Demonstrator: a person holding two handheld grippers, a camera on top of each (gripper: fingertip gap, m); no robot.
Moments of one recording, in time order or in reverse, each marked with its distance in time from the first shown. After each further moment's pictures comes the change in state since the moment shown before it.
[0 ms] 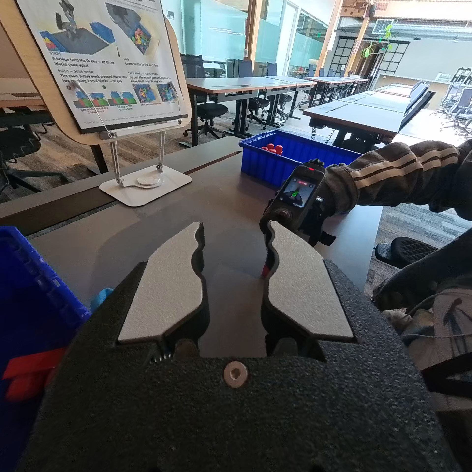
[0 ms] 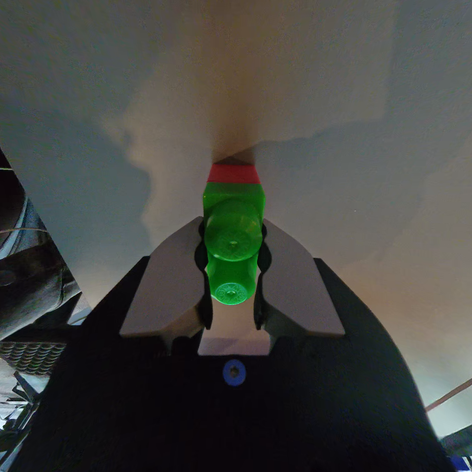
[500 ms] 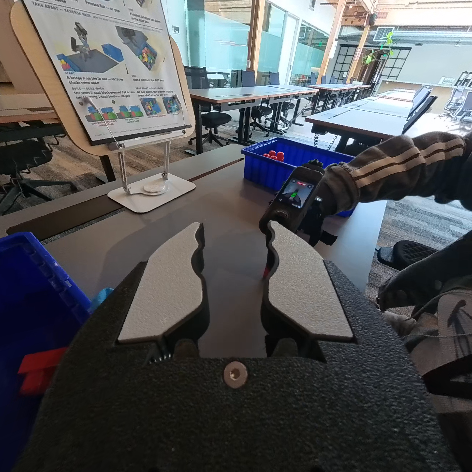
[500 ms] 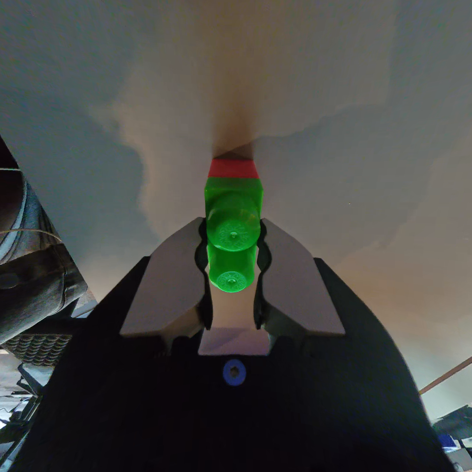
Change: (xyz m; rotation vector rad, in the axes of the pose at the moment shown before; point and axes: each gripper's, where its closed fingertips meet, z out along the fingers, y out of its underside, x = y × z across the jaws) left arm 0.002 -0.007 -0.011 0.030 -0.016 0.019; right arm 0.000 0.002 -0.009 -0.028 0.011 0.003
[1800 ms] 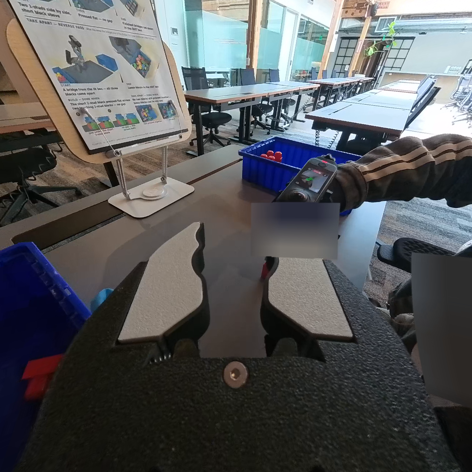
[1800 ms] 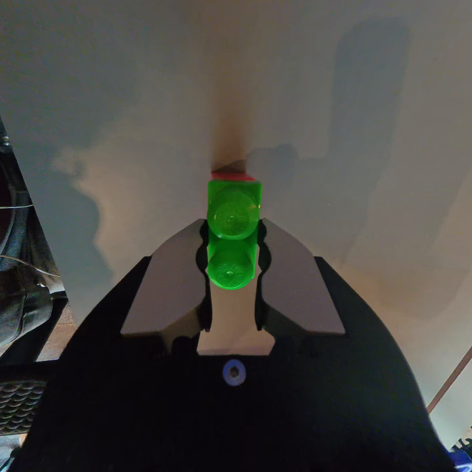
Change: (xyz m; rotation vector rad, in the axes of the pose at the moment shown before) left arm 0.014 -0.009 0.001 -0.006 -0.004 0.035; right arm 0.001 0.000 -0.016 0.199 0.111 -0.011
